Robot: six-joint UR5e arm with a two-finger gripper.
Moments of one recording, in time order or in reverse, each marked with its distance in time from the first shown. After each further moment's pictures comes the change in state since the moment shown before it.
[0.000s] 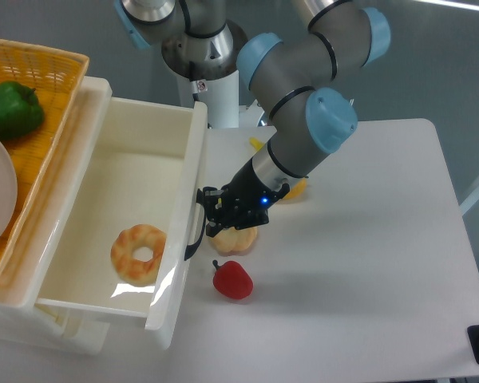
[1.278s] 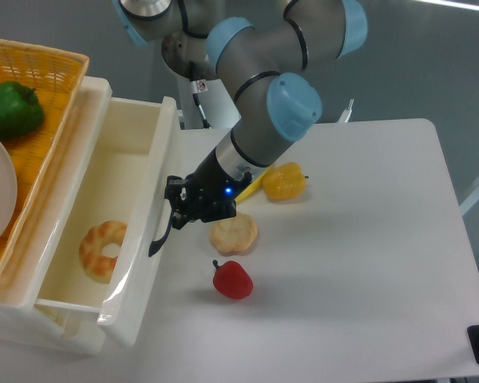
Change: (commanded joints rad) arm -0.095 0.045 -0.005 -0.002 -0.006 -0.057
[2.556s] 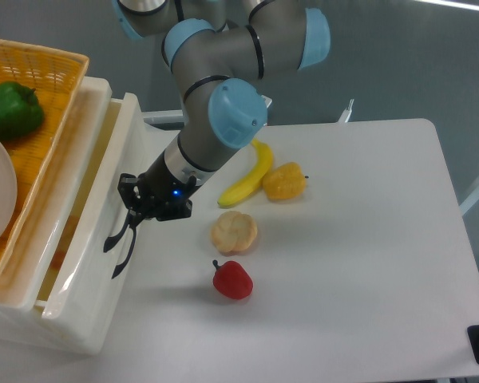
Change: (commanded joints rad) arm -0.121 -0.003 0.000 0.015 0.012 -0.067
